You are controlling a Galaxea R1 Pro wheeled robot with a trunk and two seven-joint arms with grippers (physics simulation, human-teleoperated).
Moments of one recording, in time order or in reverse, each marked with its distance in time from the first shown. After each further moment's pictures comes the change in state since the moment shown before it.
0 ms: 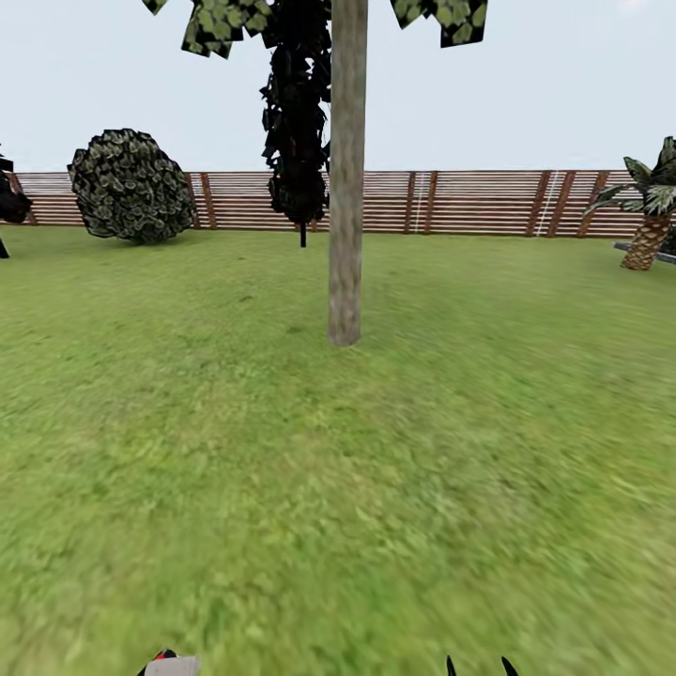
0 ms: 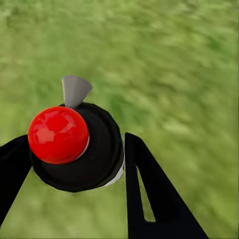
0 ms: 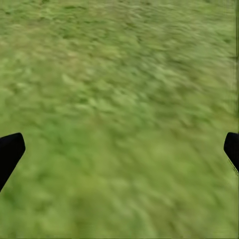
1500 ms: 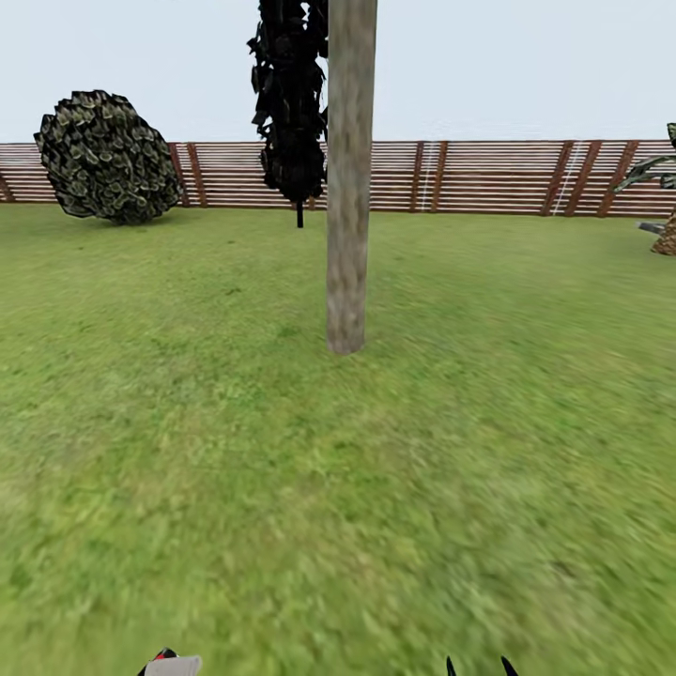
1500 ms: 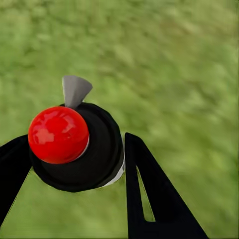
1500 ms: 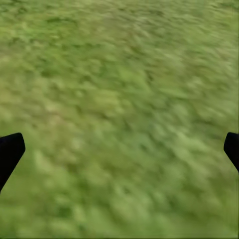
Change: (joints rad) left arm 0.000 0.000 0.000 0.000 0.000 0.000 0.000; right arm 0.000 0.000 0.001 0.001 0.000 0.000 0.000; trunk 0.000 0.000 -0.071
